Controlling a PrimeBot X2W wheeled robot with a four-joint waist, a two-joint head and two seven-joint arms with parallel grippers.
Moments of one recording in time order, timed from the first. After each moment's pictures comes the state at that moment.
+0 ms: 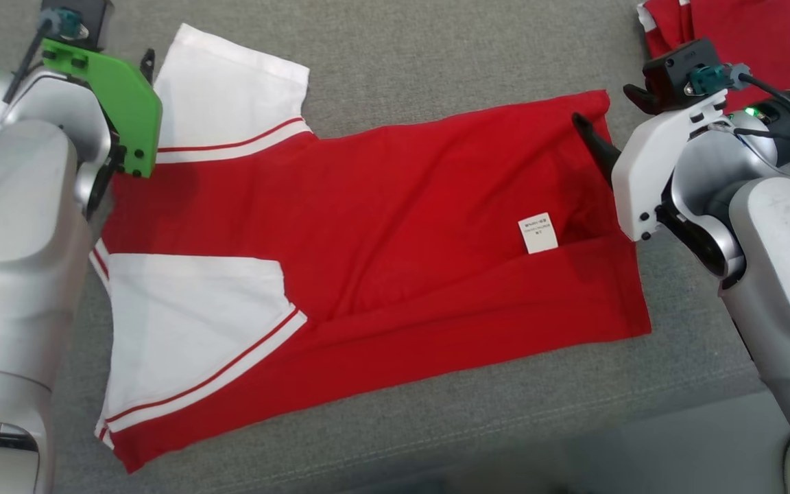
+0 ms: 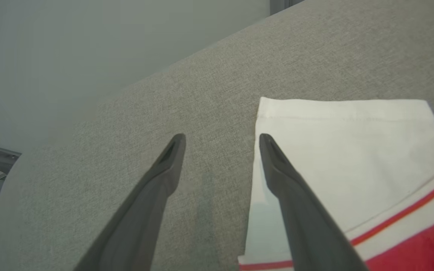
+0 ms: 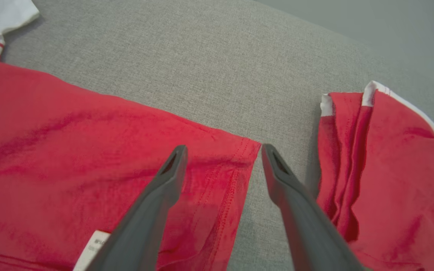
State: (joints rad) left arm -1.05 0.29 -0.44 0.86 -0.24 -0.10 0.24; right arm -0.72 -0.36 0.34 0.22 0.30 0.13 0.53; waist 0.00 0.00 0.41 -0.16
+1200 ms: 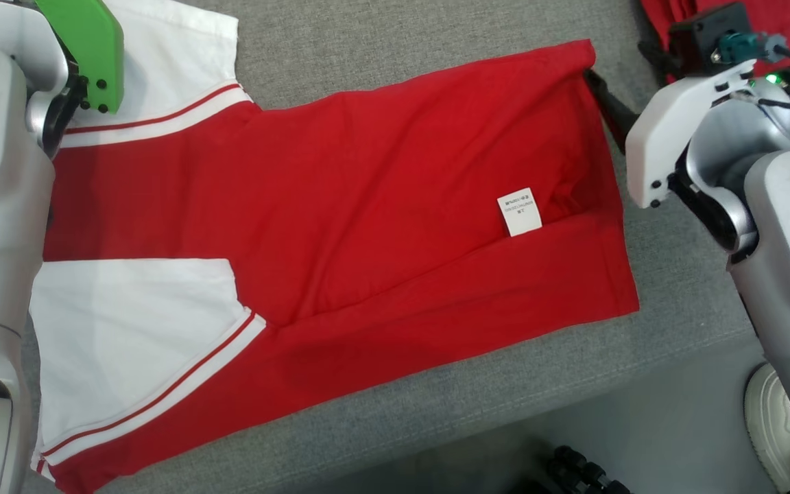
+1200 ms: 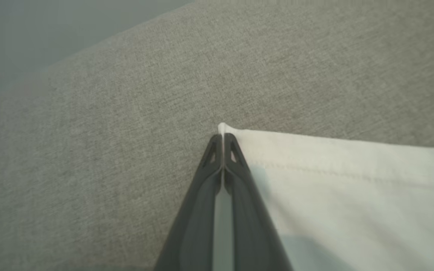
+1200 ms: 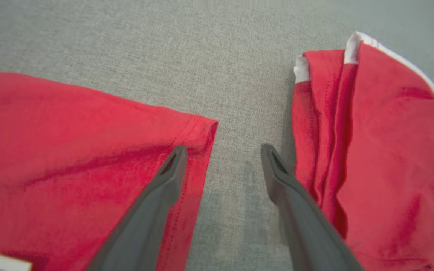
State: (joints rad) left arm -1.25 0.30 -0.46 1.01 -0.34 -0.13 0.31; right arm -0.76 -0.34 0.30 0.22 0.28 0.13 0.47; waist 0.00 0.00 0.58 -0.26
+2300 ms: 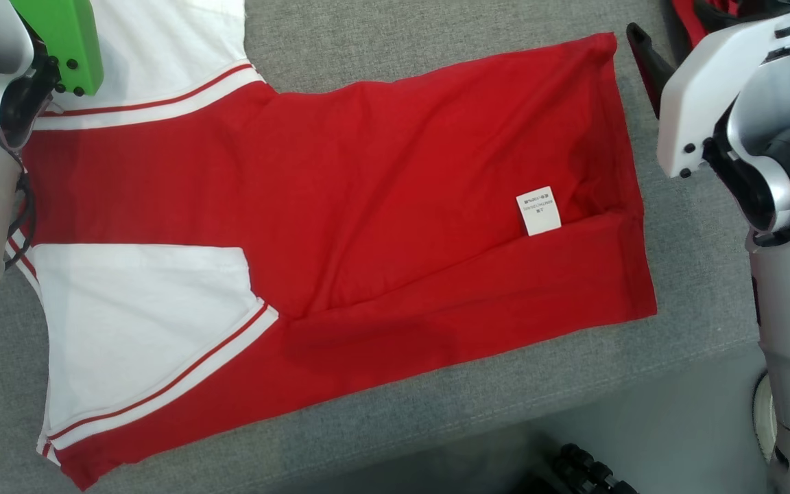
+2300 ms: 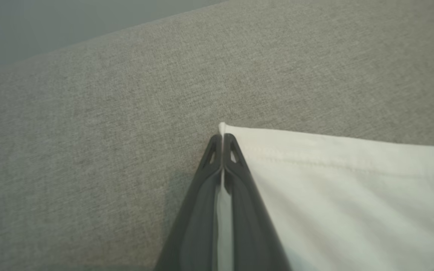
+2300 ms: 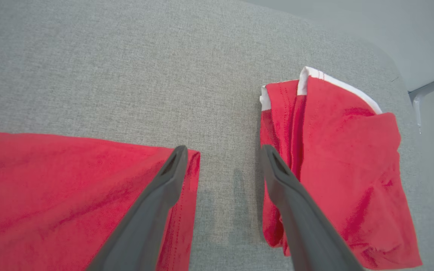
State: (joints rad) left arm -1.22 0.39 -0.52 0.81 -0.58 -0.13 0.39; right arm -0.74 -0.21 0.06 -0.04 0.13 0.13 0.79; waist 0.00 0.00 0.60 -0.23
